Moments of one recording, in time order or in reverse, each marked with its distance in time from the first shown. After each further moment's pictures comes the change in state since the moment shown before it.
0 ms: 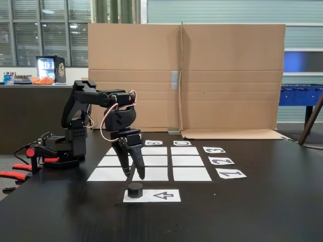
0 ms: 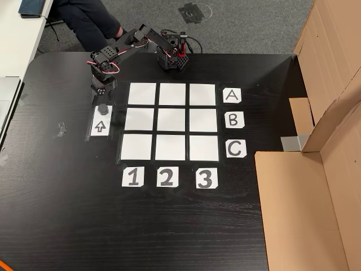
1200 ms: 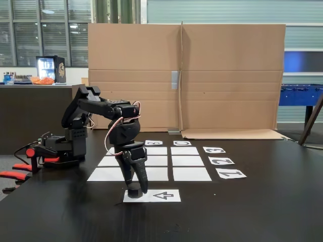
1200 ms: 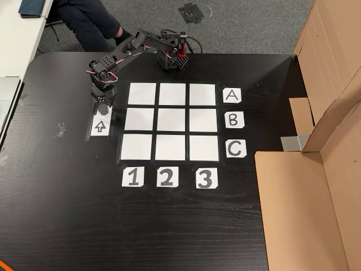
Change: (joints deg) arm -0.2 -10.3 -7.5 0.0 0.0
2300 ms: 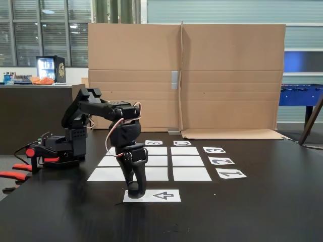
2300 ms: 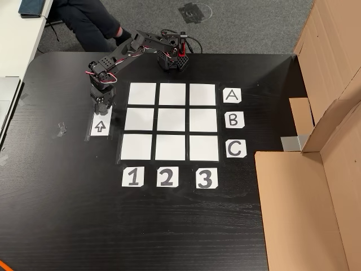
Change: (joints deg) arm 0.0 -2.2 -3.0 -0.1 0.5
